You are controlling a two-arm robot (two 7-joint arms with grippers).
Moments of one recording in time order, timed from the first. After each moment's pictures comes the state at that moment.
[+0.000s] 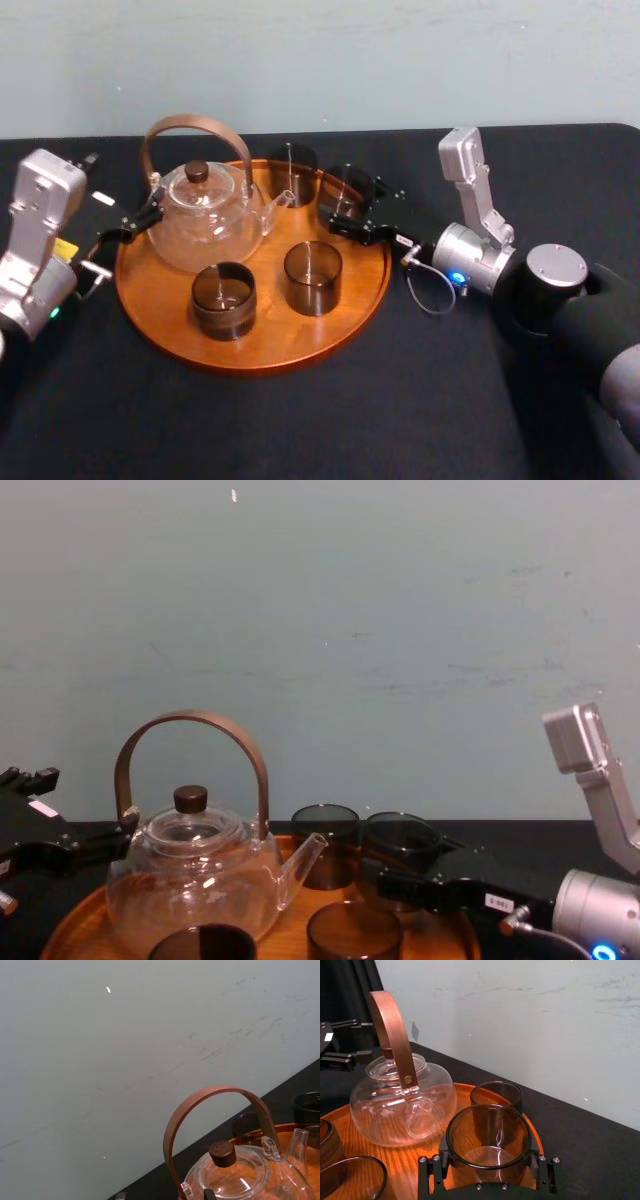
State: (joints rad) left arm -0.20 0.60 0.45 -1.41 -0.25 -0.12 0.03; right arm 0.72 0.09 -0.38 -0.39 0.34 -0.41 0.80
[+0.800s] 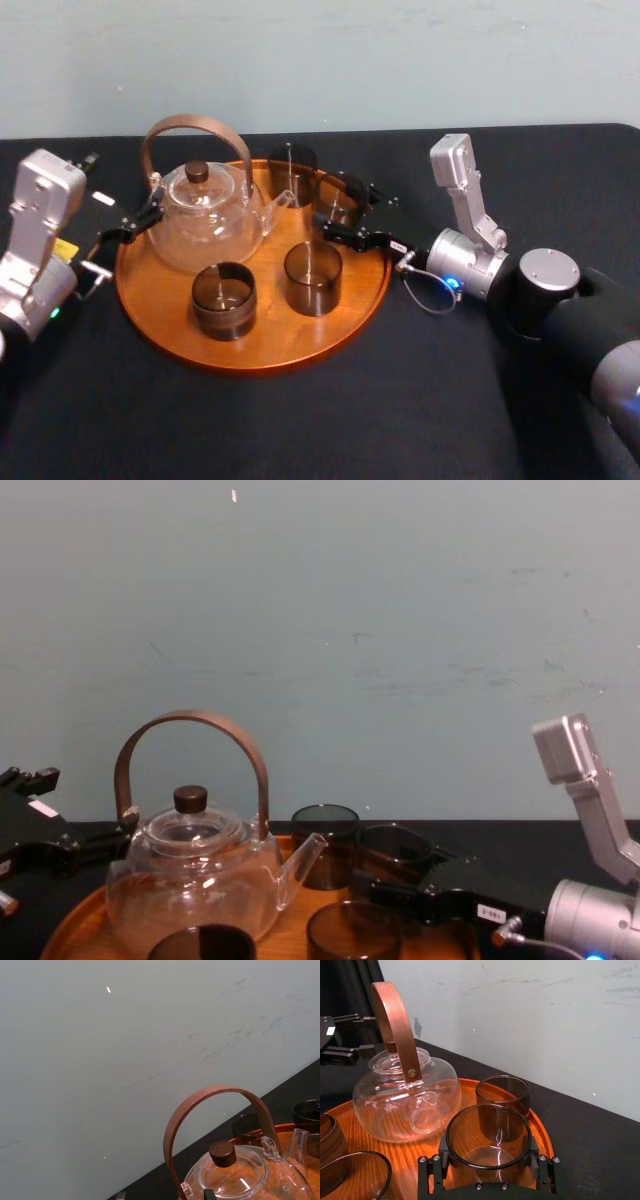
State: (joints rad) left arm -0.20 0.60 0.45 -1.41 -0.25 -0.12 0.03; right arm 0.74 0.06 -0.36 -0.33 0.31 -0.43 0.81
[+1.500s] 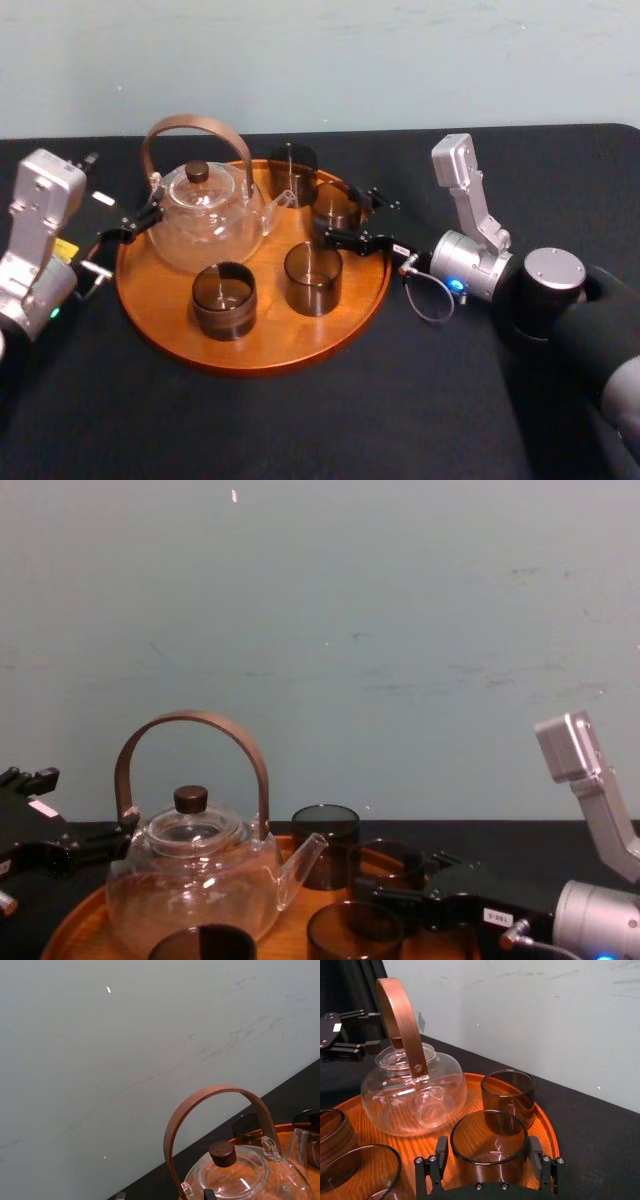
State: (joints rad) left arm -0.20 0.60 0.45 -1.41 -0.25 -0.12 0.03; right arm 0.68 0.10 -0.35 -0.47 0.29 -0.33 0.80
